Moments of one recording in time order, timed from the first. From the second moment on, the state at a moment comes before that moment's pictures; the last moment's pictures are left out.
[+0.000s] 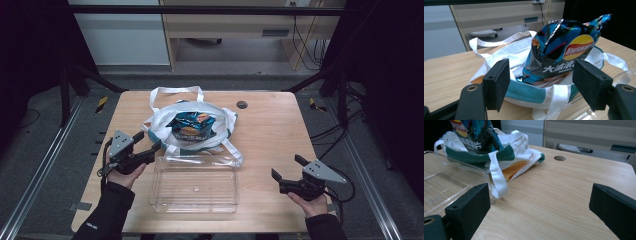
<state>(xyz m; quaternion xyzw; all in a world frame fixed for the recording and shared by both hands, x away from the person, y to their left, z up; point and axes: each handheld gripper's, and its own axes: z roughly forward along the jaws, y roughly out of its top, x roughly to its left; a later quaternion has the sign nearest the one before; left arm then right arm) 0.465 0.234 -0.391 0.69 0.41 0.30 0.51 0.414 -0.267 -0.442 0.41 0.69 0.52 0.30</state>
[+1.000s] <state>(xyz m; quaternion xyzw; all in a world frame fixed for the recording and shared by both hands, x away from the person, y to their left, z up) 0.497 0.205 -0.385 0.71 0.39 0.29 0.51 0.417 -0.265 -0.443 0.41 0.70 0.51 0.30</state>
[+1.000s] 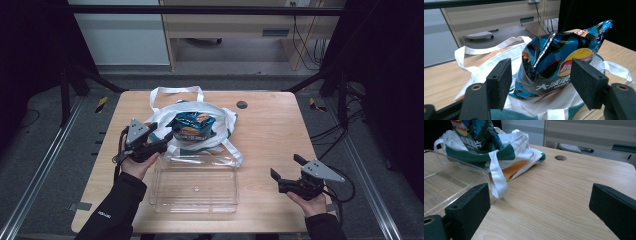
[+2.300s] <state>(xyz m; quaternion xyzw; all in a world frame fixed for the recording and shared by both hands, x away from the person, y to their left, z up) 0.525 0.181 -0.389 0.72 0.40 0.26 0.50 0.420 -0.263 -0.444 0.41 0.70 0.51 0.29</state>
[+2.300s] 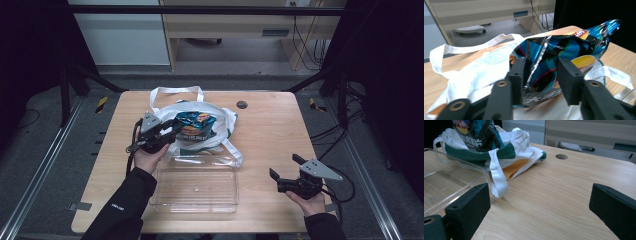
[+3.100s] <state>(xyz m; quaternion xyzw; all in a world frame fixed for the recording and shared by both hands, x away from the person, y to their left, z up) 0.513 0.177 -0.388 0.72 0.41 0.26 0.49 0.420 -0.265 -0.446 0.40 0.70 0.51 0.29</state>
